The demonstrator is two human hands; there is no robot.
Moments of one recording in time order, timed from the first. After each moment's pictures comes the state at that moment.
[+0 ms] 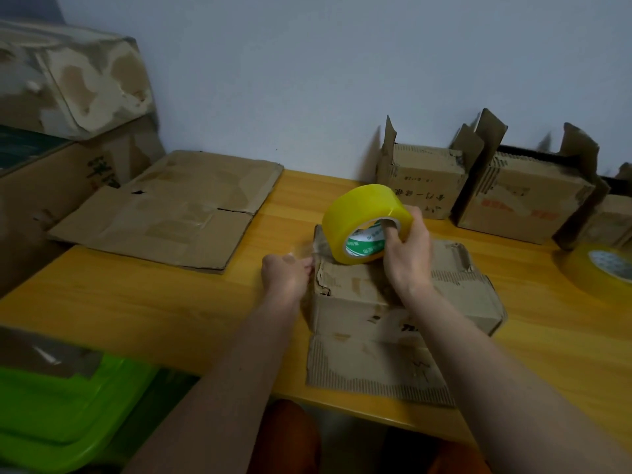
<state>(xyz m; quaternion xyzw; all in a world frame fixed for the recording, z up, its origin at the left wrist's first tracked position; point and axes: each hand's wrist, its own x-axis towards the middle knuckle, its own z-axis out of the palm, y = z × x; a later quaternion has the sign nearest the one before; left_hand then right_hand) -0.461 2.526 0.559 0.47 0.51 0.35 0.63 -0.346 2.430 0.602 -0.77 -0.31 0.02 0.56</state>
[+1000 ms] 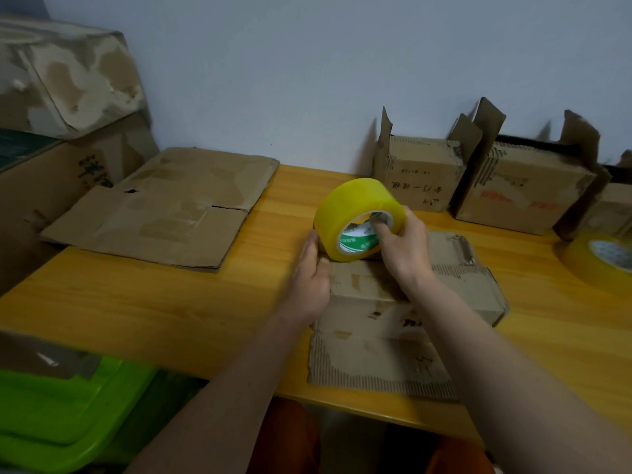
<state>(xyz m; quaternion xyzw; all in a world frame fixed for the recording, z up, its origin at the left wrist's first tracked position) -0.463 2.499 0.550 0.71 0.33 0.29 0.55 -0.336 2.431 0.603 -0.76 -0.33 0.06 0.55</state>
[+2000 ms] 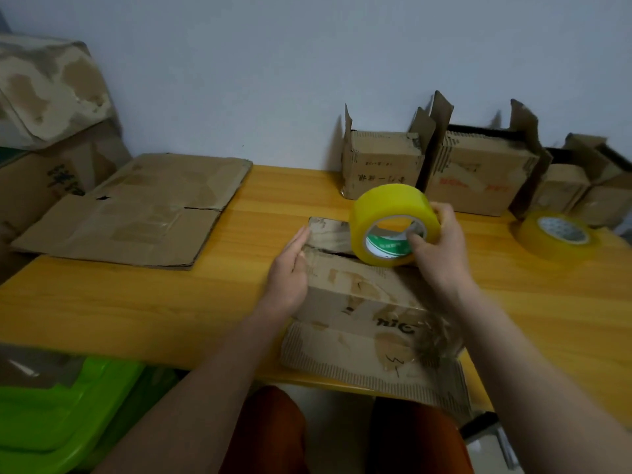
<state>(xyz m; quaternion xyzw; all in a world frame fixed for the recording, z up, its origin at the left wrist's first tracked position) -0.461 2.471 0.557 0.78 0.28 0.30 0.48 -0.307 2.329 0.614 -0.80 -0.29 0.03 0.52</state>
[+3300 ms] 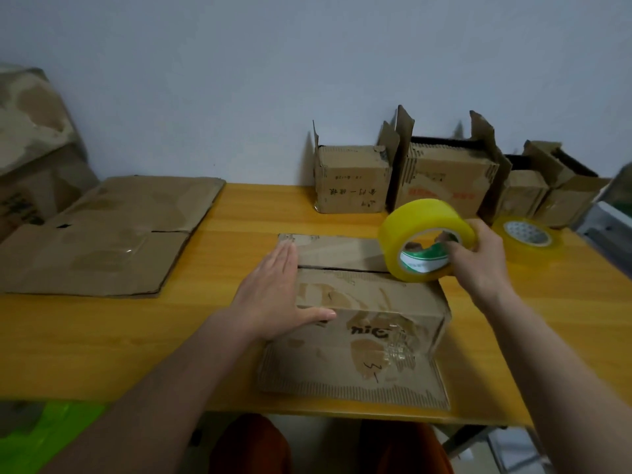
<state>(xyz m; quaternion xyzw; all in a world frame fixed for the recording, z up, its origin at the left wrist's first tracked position) -0.446 2.464 0.583 0.97 0.24 -0.01 0.03 -0.241 2.274 0.615 -0.81 -0.22 -0.03 0.54</state>
